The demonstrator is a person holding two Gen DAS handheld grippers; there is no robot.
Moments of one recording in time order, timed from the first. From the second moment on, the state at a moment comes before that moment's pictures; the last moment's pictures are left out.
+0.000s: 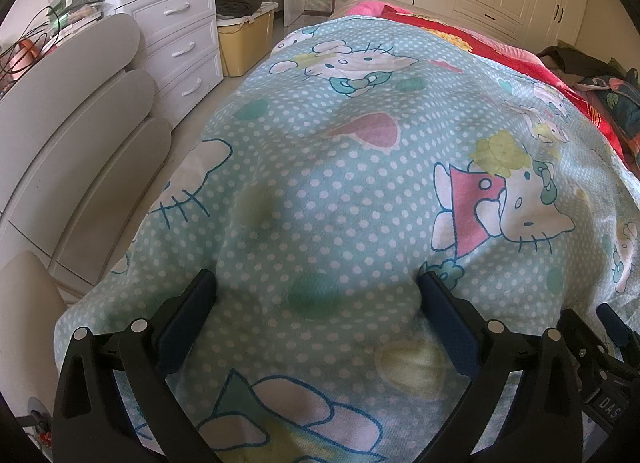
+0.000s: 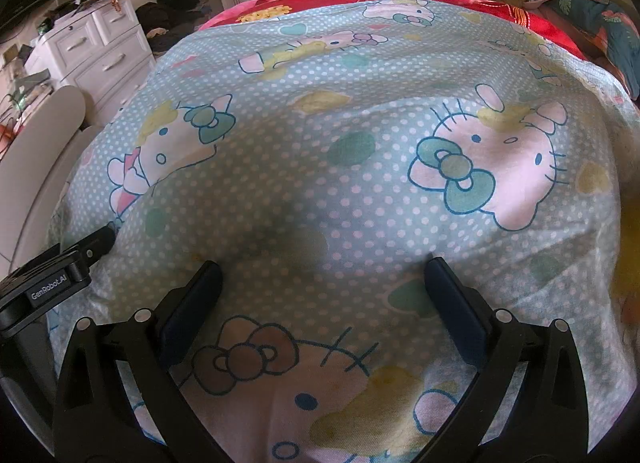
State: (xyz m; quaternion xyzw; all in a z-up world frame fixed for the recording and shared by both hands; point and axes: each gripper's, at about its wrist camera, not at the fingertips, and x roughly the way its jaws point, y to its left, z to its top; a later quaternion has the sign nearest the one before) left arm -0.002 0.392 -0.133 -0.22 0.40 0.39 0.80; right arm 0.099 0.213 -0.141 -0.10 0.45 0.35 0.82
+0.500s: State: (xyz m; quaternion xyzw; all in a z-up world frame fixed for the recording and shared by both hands) left arm -0.003 0.396 -0.138 -0.22 0.40 0.39 0.80; right arm 0.099 0.213 -0.141 -0.10 0.45 0.35 0.82
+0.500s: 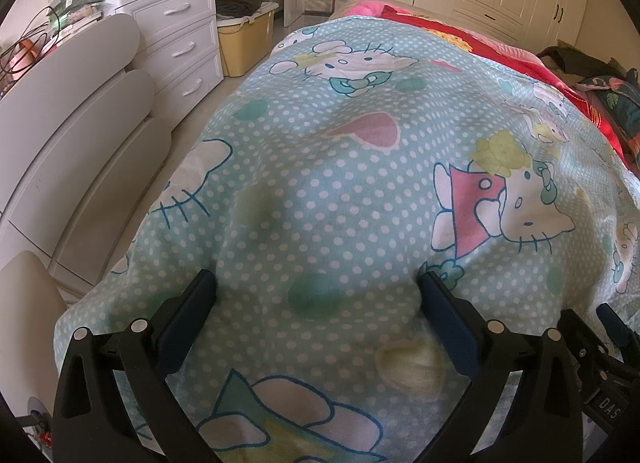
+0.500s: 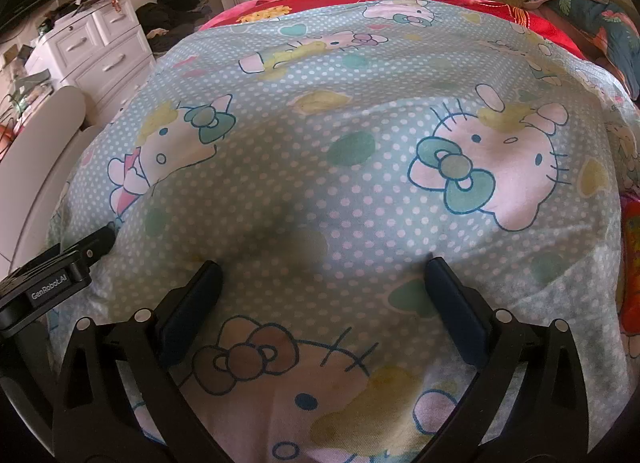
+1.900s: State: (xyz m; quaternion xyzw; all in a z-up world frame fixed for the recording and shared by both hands) left arm -0.006 0.393 -0.140 -0.22 0.40 0.39 0.80; right arm 0.099 0.214 -0.141 -0.10 0.45 0.35 0.82
